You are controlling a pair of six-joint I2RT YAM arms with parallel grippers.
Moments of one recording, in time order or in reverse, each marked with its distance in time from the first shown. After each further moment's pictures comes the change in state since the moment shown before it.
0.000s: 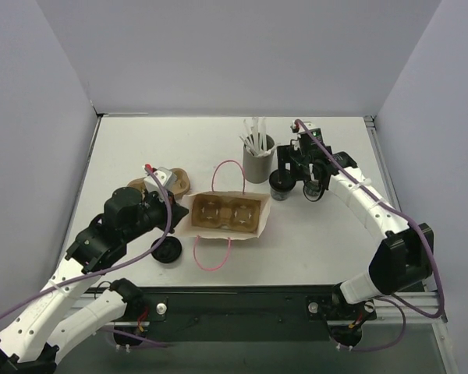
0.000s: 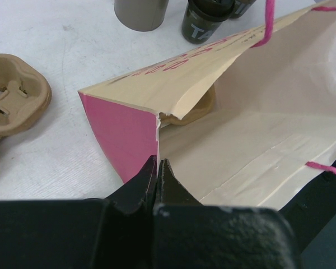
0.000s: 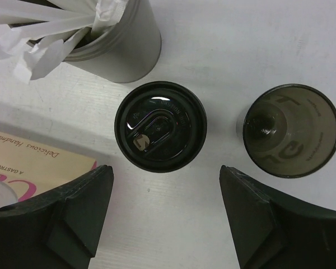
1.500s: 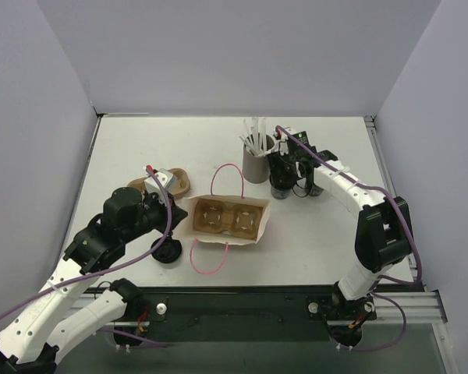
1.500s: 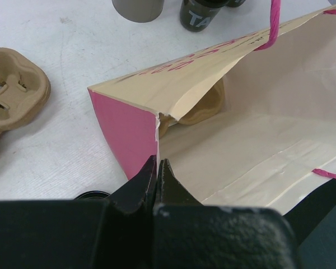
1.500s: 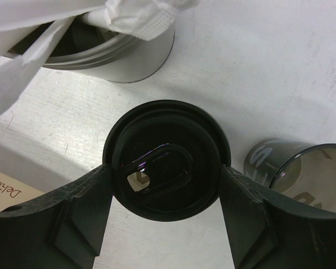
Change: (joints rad) left arm 0.000 -0.002 0.014 -0.051 0.021 0.022; right arm -0.002 0.209 0.001 0.125 -0.060 -0.197
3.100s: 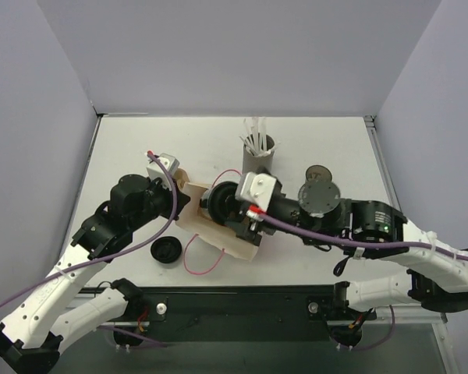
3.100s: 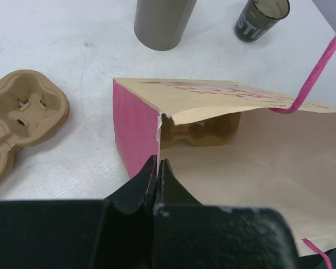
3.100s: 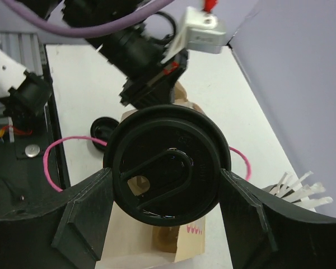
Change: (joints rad) left arm 0.000 0.115 0.074 0.072 -0.095 -0.043; right arm 0.942 -0.529 0.373 -0.230 0.165 -0.299
